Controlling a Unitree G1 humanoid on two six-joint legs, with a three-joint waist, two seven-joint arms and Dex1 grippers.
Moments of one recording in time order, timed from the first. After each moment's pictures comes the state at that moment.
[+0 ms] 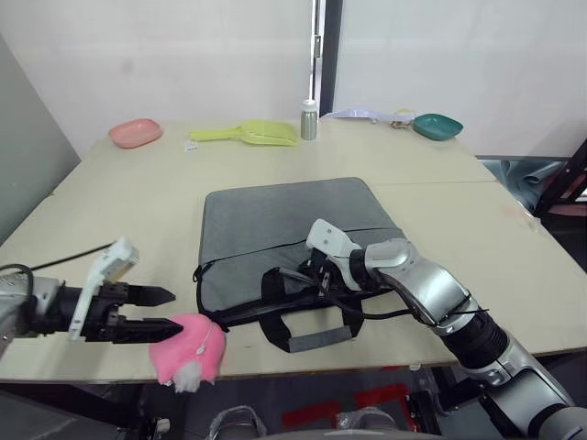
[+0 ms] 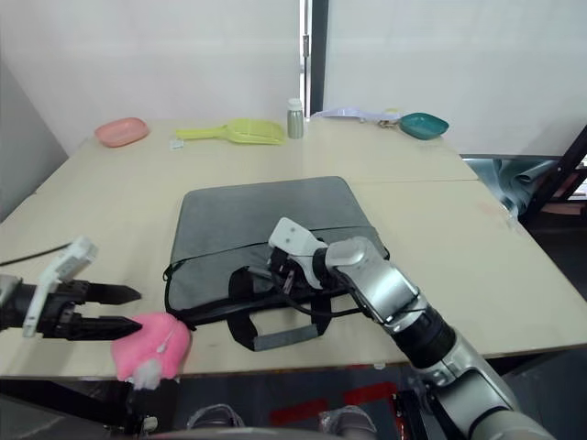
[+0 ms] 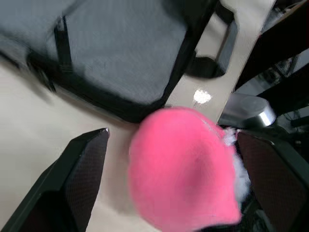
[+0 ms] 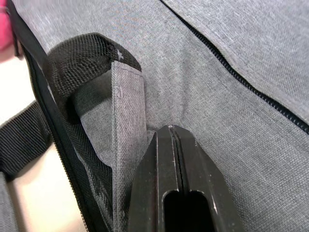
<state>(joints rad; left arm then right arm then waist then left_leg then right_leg) 0.07 1.16 0.40 -0.17 -0.72 0.81 -1.43 -0.54 -0.39 0.43 -0.25 0.18 0.92 0.77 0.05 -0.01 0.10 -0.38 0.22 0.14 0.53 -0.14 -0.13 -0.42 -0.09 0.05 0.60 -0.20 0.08</state>
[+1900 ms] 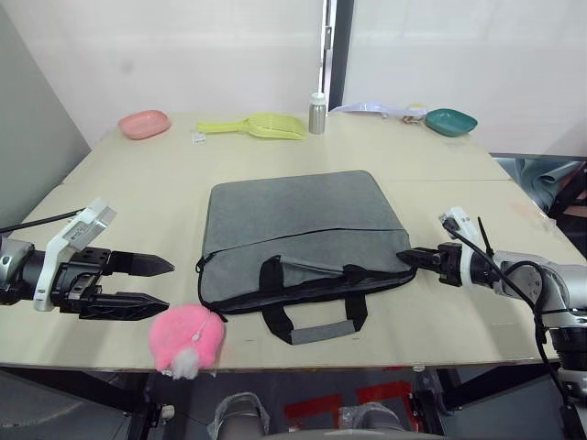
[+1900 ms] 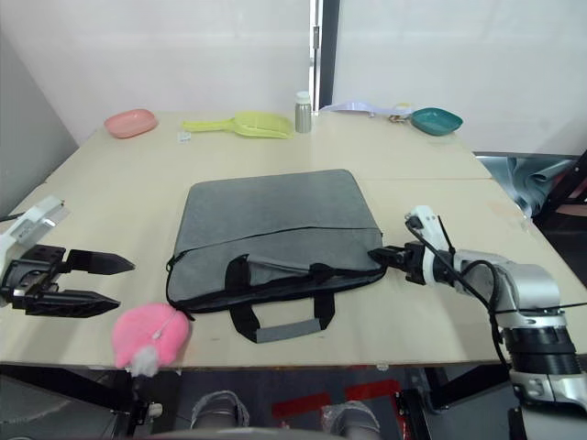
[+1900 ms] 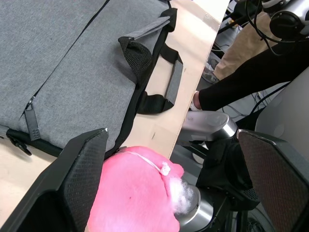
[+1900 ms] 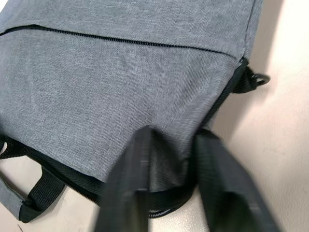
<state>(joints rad) 0.04 1.21 0.46 -0.20 -0.79 0.83 -1.52 -0.31 -0.68 -0.18 -0.05 0.63 1.07 0.76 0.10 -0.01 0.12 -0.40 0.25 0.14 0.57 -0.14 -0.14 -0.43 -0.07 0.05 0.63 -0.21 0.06</state>
